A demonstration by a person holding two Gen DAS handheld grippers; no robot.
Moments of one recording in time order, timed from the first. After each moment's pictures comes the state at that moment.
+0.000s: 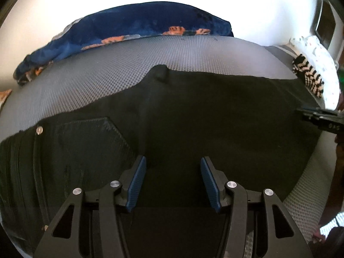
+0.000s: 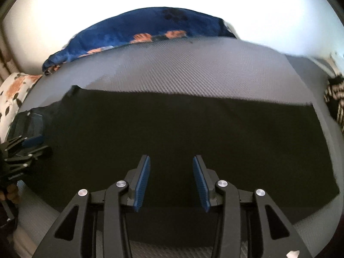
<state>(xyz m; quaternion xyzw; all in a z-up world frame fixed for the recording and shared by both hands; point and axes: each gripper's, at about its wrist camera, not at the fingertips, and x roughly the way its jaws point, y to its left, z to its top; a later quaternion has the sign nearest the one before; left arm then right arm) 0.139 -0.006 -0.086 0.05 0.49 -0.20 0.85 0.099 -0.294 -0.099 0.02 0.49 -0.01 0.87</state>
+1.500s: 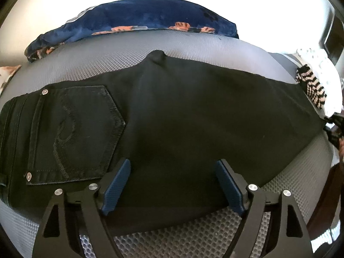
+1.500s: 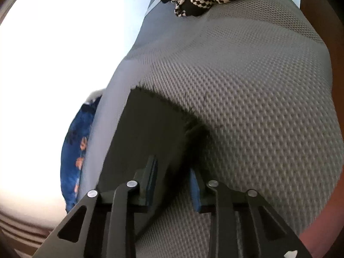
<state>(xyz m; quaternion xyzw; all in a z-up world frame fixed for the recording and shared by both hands) 0.100 -0.018 -0.084 0.01 0.50 -0.16 0.85 -0.009 -0.558 -0.108 0.48 0.33 -0.18 0.79</state>
